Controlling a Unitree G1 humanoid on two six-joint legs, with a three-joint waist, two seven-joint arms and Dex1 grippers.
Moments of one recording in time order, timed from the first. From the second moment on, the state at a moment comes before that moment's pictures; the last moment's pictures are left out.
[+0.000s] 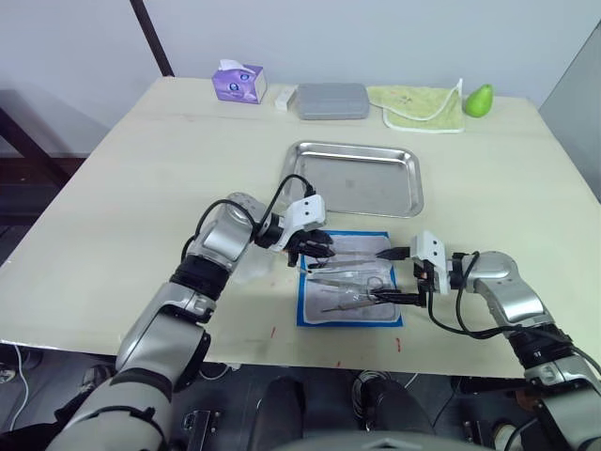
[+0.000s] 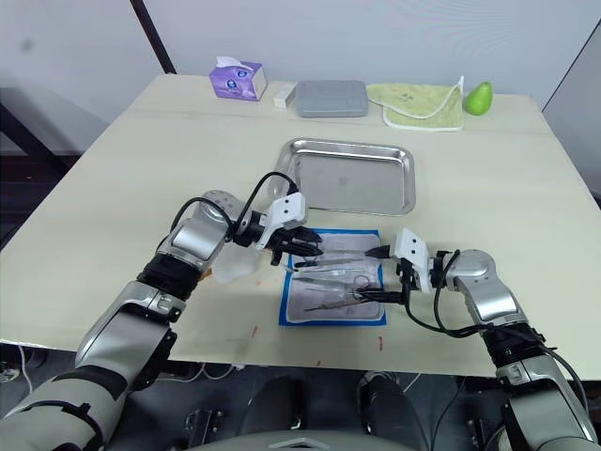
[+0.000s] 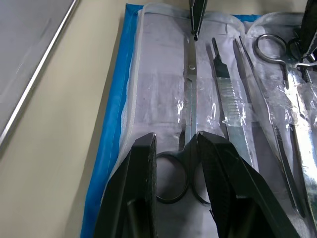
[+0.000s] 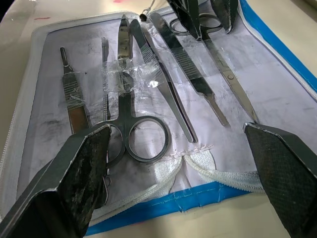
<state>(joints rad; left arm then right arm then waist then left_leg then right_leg) -0.83 0.48 -0.39 0.50 0.02 0.24 -1.32 -0.38 -0.50 0.23 0.26 0.20 0.10 1.21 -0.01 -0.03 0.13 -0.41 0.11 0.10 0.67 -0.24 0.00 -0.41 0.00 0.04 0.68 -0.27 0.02</state>
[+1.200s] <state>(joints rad) -0.91 0.46 -0.45 0.53 0.13 0.28 -1.39 -0.38 -0.50 0.24 0.24 0.19 0.14 1.17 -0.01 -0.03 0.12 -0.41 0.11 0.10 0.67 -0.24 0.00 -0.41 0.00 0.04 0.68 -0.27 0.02</state>
